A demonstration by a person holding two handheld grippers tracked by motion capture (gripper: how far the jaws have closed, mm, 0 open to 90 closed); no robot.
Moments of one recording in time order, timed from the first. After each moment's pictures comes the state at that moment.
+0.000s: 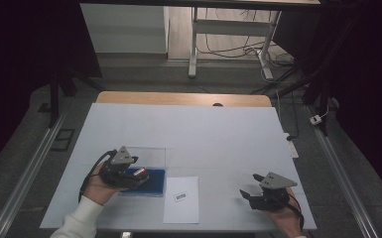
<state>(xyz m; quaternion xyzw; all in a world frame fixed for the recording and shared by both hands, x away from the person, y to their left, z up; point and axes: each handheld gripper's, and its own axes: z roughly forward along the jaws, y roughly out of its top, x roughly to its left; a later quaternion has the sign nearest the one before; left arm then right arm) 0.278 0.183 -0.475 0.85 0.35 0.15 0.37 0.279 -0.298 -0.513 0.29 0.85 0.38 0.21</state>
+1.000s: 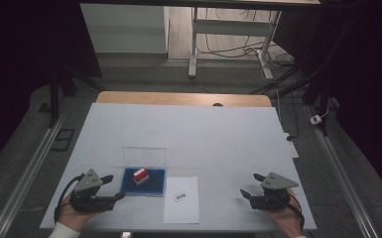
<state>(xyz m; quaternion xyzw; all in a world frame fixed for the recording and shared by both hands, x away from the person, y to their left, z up) 0.216 0.237 -0.507 0.81 0.41 0.15 0.40 0.279 -0.300 -0.513 0.29 0.85 0.39 0.22</state>
